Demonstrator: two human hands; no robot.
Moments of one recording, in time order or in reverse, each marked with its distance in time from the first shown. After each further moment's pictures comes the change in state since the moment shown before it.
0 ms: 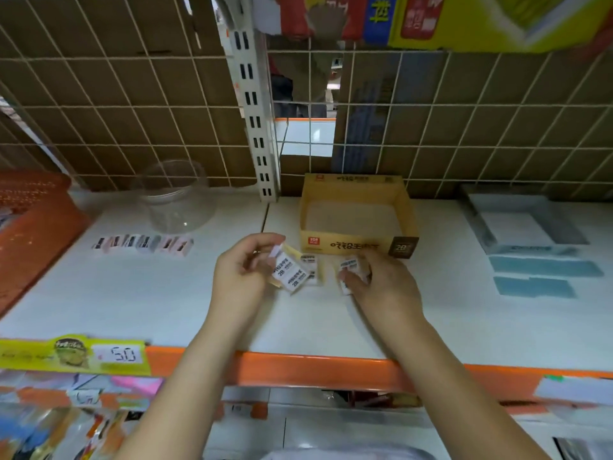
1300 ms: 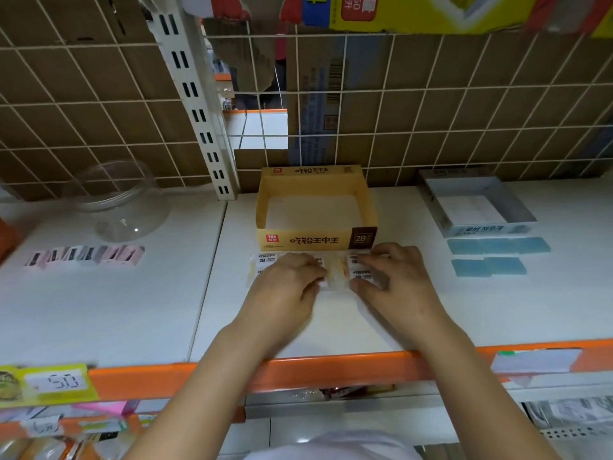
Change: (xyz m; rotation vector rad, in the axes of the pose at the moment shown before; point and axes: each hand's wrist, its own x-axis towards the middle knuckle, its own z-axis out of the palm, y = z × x) left_hand -0.004 -0.021 0.066 0.802 -0.460 0.535; right_hand -0.011 0.062 -0.031 -0.045 0.049 -0.147
